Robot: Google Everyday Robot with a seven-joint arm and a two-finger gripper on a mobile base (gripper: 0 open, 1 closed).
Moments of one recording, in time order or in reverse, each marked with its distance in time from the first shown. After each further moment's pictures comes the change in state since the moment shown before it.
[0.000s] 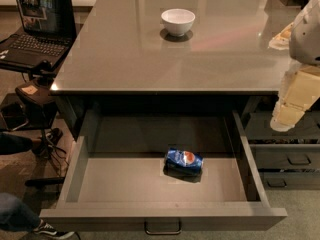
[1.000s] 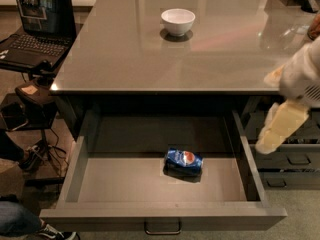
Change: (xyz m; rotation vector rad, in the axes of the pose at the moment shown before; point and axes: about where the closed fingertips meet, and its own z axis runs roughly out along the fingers) arm 0.024 0.010 0.072 -0.077 -0.087 0.126
